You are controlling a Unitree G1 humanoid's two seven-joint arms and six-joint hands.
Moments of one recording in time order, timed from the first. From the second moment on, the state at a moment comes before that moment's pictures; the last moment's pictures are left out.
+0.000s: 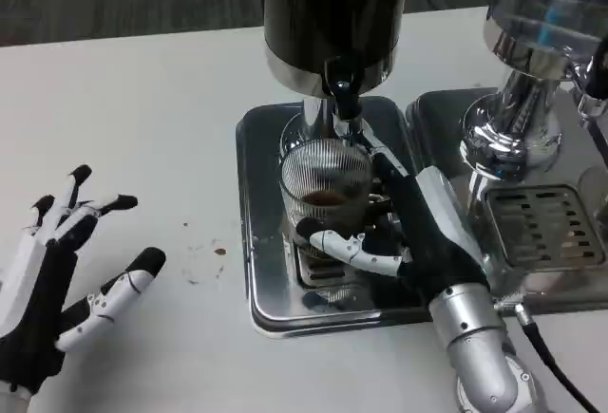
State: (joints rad) left arm 0.15 0.52 0.02 0.38 0.51 -0.58 0.36; right arm -0.17 -0.07 0.28 0.33 -0.43 -0.17 -0.21
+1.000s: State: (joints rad) left arm 0.17 0.51 0.04 0.36 0.51 -0.58 0.36; right arm -0.15 -0.05 0.28 0.39 -0.48 -0.26 -0.36
